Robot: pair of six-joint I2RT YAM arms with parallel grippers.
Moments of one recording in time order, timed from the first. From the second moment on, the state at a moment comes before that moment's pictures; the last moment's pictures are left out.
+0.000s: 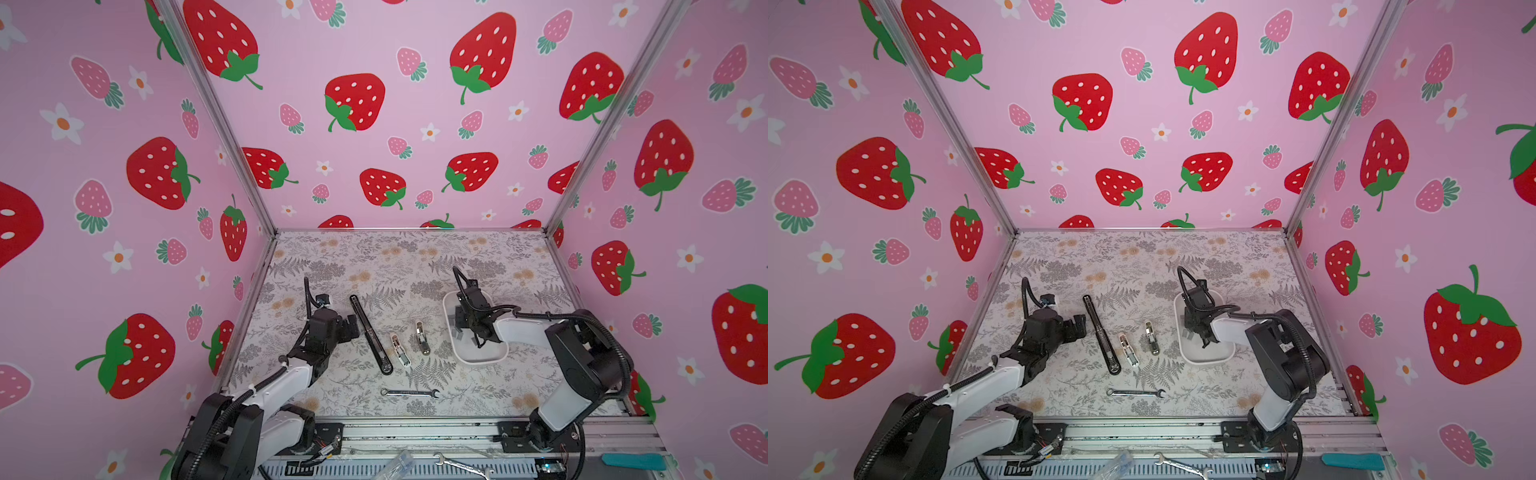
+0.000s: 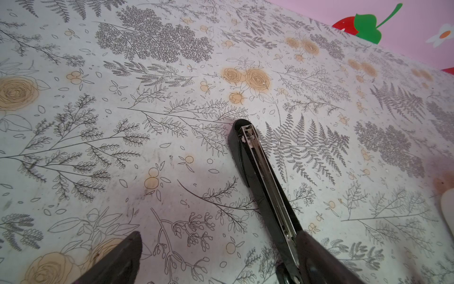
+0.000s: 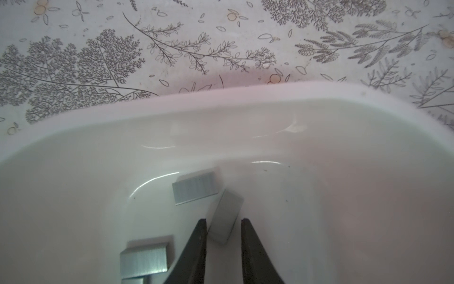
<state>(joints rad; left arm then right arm) -0.28 1.13 0.33 0.16 -0.15 -0.41 0.62 1.67 0.74 0.00 0.32 0.42</state>
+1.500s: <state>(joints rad) -0.28 1.14 0.33 0.16 -0.15 -0.41 0.61 1.70 0.75 0.03 0.35 0.44</state>
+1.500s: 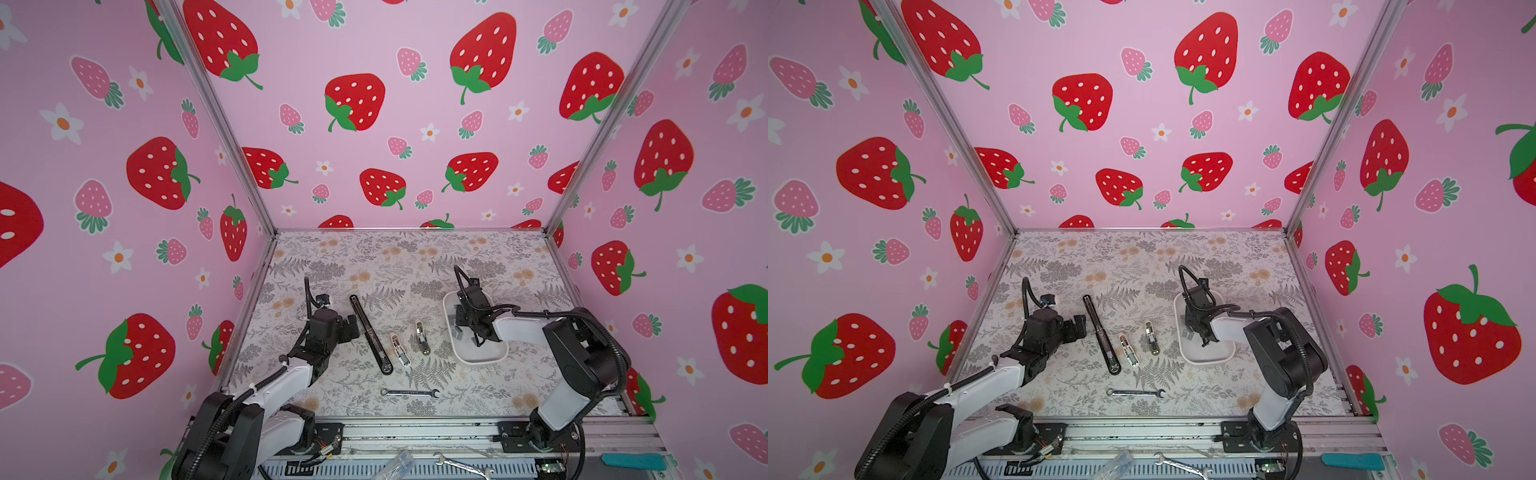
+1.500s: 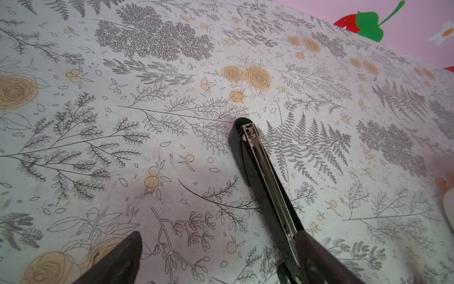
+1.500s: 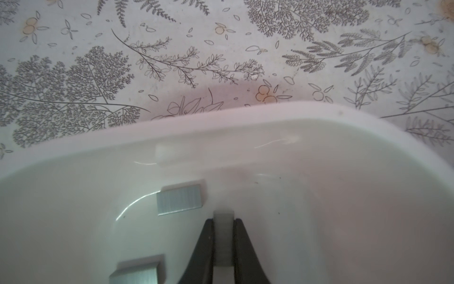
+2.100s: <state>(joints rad) -0.28 1.14 0.33 0.16 -0.15 -0.41 0.60 1.72 0.76 0.05 0.34 0.44</state>
